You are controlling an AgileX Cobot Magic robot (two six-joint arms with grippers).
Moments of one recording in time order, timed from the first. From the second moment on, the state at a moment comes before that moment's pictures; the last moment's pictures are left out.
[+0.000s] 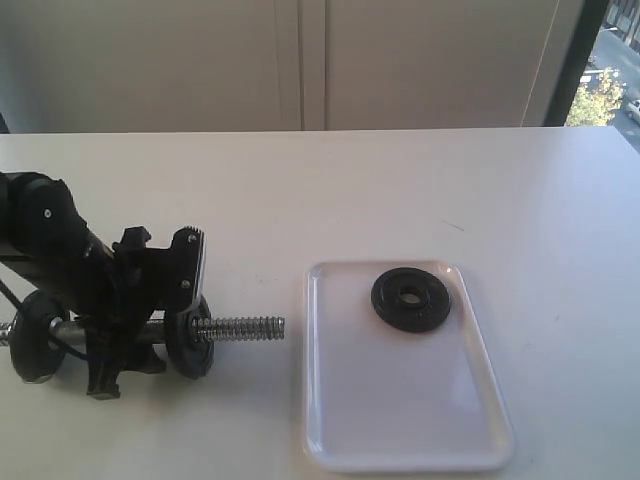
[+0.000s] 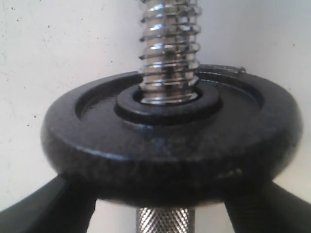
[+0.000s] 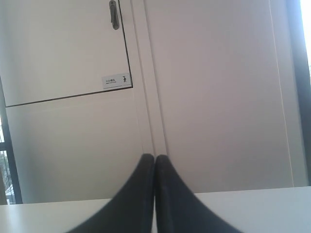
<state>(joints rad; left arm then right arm) -0.44 1.68 -0.87 -0.26 0.47 1.38 0.14 0.01 0.00 -0.24 -0.23 0.45</state>
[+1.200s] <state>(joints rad) -0.44 1.66 -0.85 -0.31 0.48 1.36 0.14 0.06 -0.06 -0.23 0.00 0.61</state>
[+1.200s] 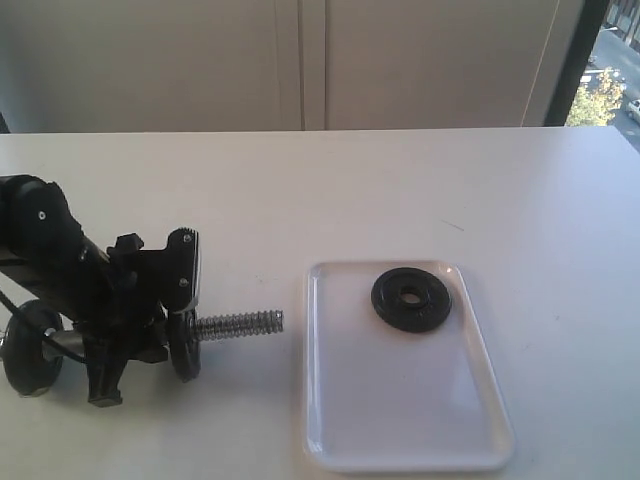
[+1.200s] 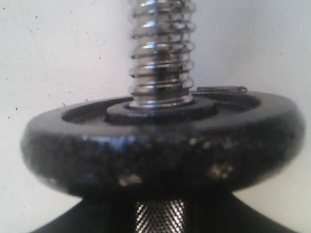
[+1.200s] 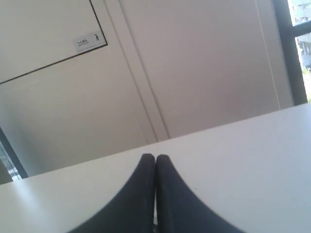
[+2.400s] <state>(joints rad) -0.44 1.59 -0.84 -0.32 0.50 1.31 0.48 1.60 -0.98 -0.20 0.39 0.10</state>
